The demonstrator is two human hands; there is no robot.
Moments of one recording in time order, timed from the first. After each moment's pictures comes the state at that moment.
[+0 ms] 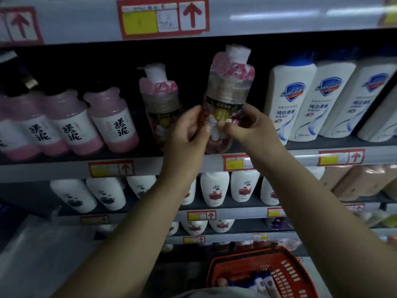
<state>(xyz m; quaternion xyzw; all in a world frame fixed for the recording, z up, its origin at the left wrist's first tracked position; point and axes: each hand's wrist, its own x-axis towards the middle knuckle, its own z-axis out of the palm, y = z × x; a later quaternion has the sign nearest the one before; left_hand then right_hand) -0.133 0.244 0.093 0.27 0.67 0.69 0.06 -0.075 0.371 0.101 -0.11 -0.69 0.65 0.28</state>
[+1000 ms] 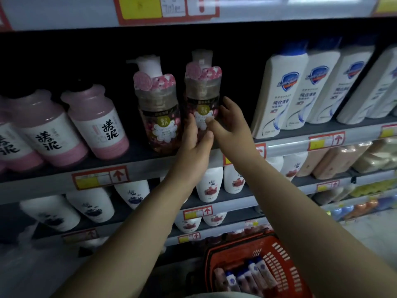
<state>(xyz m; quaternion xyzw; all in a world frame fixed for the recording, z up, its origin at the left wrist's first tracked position) -0.154 0.241 0.068 0.30 0.68 0.63 0.22 -0.113 0.338 0.071 -0.21 -0.71 0.58 0.33</state>
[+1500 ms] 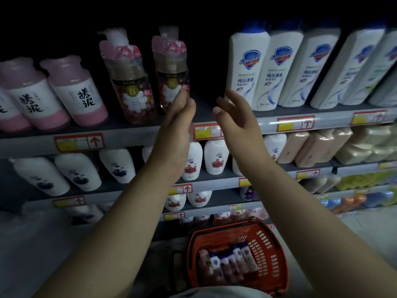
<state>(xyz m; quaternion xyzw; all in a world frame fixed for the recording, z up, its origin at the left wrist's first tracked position) -0.073 0.252 0.084 0.25 0.58 0.75 0.21 0.002 0.343 0.085 -0.18 -0.69 0.63 0.32</state>
